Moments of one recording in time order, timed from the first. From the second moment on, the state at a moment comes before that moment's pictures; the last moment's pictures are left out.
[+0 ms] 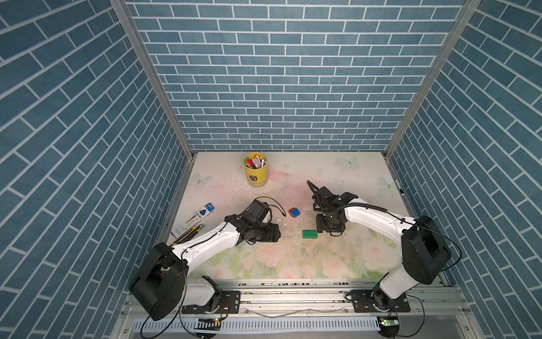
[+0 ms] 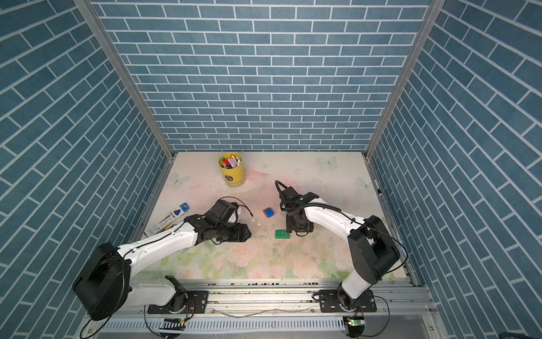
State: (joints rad) left arm -0.68 1.33 0.77 -0.47 0.21 -0.58; right arm 0.69 1.61 1.10 -0.92 0.06 0.62
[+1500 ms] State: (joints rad) left arm -0.78 1.43 0.83 -0.49 0.17 -0.54; right arm 0.64 1.72 1.19 -0.88 -0.02 0.63
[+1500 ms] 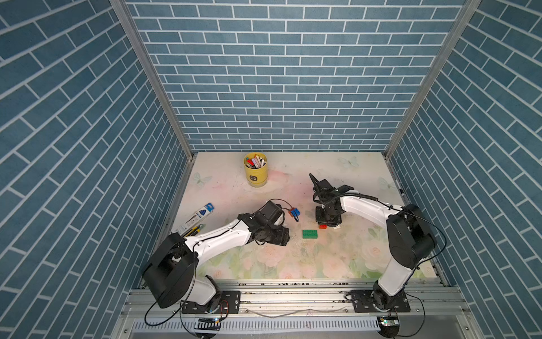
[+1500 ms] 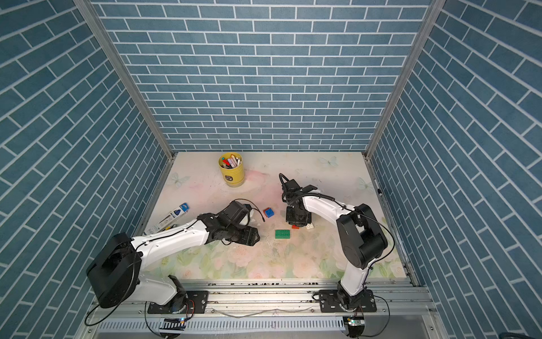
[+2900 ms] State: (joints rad) left arm -0.78 1.42 0.81 -0.46 0.17 -0.55; right arm 0.72 1.73 1.16 -0.89 -0.07 0.63
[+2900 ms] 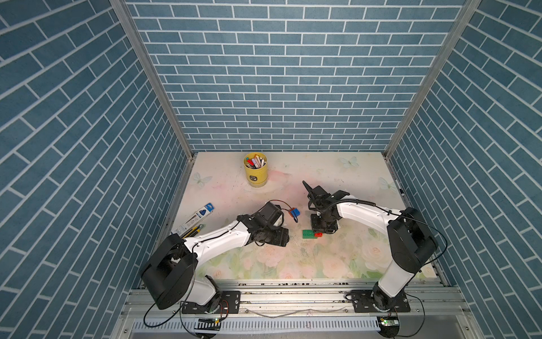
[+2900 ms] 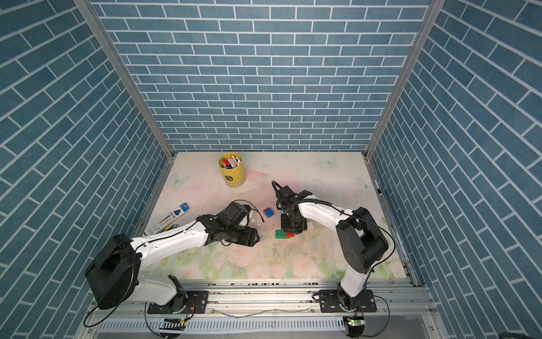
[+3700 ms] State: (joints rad) left arm -0.78 1.42 0.80 -0.48 0.14 -0.55; right arm 0.76 1.80 1.26 -0.98 -0.02 0.66
